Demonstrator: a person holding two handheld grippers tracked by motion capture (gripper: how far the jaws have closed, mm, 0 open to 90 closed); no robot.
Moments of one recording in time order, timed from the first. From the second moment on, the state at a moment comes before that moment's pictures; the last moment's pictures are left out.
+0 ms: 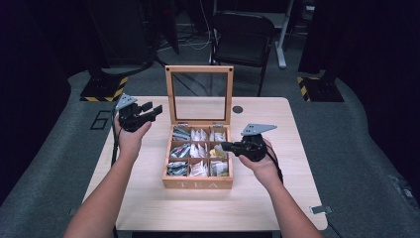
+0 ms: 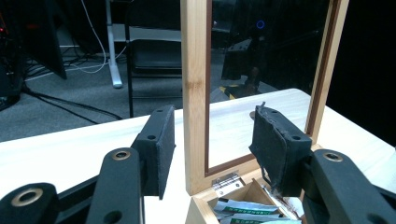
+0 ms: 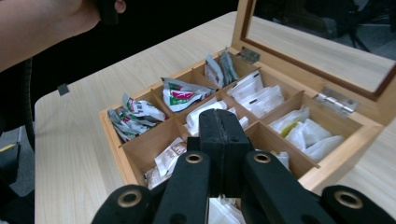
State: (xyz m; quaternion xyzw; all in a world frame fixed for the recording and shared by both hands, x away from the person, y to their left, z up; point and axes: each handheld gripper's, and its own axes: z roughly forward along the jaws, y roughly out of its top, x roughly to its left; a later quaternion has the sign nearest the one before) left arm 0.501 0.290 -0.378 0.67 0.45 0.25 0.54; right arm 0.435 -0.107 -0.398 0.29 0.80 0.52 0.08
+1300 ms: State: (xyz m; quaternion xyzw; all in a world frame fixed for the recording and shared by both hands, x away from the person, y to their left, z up) left arm 0.501 0.290 -0.380 0.67 0.45 0.25 0.54; right arm 0.442 -0.202 -0.384 0.39 0.75 0.51 0.18
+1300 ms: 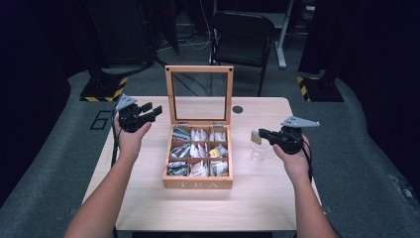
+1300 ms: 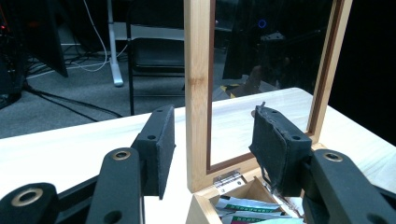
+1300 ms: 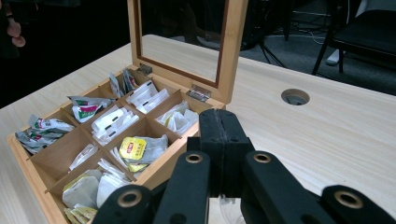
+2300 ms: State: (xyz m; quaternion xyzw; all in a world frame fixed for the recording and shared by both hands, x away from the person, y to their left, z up) left arm 0.502 0.295 -0.382 0.67 0.45 0.25 0.54; right arm 0.456 -0.214 -0.415 0.43 0.75 0.47 0.19
